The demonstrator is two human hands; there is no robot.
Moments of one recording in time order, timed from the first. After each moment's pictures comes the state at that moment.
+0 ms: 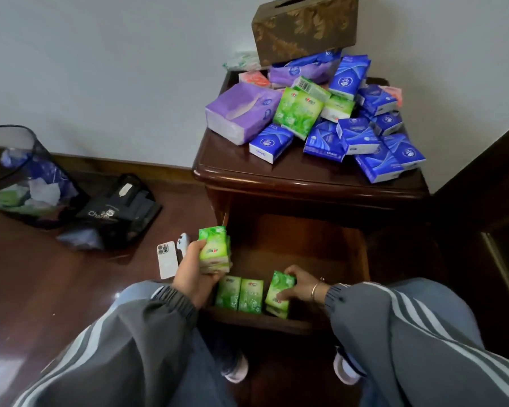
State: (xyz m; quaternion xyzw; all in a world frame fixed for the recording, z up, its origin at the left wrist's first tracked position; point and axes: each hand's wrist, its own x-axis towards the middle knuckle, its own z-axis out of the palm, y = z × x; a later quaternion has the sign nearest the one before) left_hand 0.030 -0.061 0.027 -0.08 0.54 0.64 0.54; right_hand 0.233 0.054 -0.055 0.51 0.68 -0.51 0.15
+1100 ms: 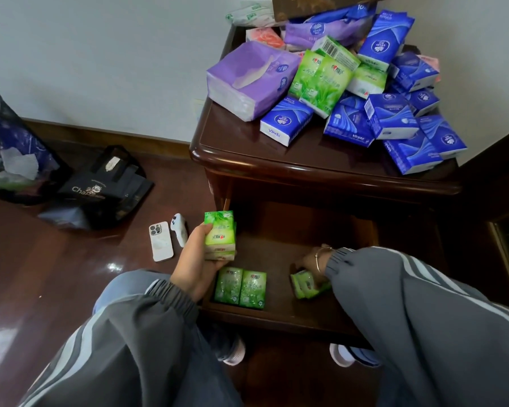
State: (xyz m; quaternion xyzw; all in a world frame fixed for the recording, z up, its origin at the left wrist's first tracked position) left_hand 0.014 -0.043 -0.007 -0.04 0.53 0.63 0.56; right_hand 0.227 0.116 -0.071 0.25 0.83 -0.11 0.50
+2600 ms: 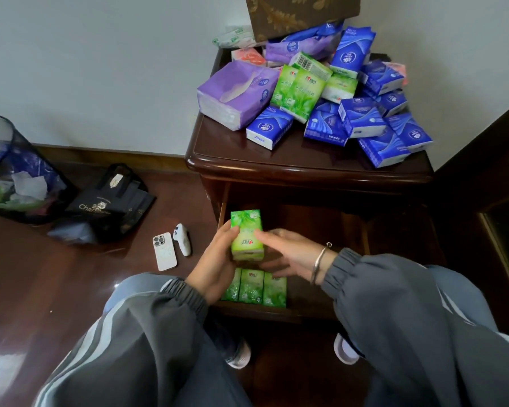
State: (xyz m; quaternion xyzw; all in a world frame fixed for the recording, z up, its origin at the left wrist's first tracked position) left_hand 0.051 -0.044 0.023 0.13 0.50 0.60 0.61; right_hand 0.190 0.039 0.052 0.48 0.50 -0.72 0.03
